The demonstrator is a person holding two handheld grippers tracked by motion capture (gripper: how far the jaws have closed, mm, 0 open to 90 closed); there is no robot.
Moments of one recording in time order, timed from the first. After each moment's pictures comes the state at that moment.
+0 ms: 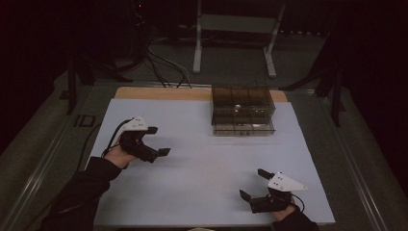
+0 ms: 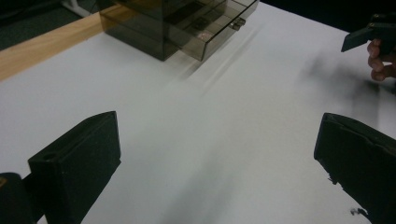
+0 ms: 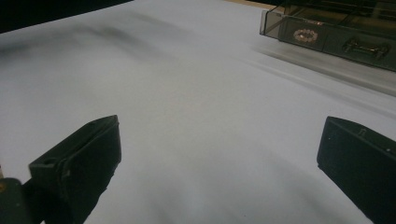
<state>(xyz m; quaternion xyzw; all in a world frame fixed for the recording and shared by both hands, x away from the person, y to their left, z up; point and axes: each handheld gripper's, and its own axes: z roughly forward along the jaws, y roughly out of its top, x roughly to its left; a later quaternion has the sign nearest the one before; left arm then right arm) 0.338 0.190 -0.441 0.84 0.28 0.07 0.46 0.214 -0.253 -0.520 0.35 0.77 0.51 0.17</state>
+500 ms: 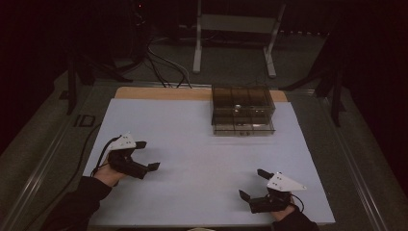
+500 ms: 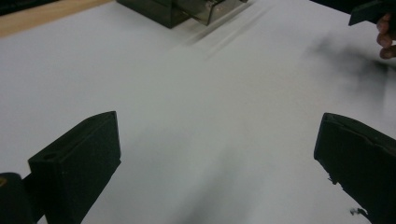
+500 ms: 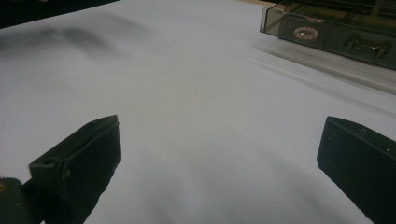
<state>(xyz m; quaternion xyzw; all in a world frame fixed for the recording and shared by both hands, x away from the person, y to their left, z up) 0.298 0.217 -0.471 0.83 0.30 0.08 0.46 0.214 -0.252 -0.520 0.35 0.77 0.50 0.17</state>
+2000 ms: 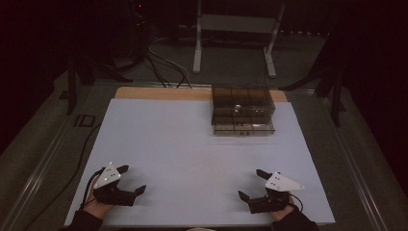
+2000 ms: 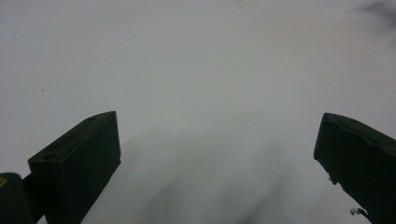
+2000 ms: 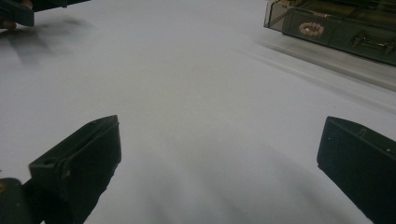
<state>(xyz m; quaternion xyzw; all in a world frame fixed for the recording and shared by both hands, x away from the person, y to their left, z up) 0.230 0.249 -0.522 0.80 0.36 0.16 0.44 0.215 -0.250 -0.522 0.34 0.78 0.49 0.17</state>
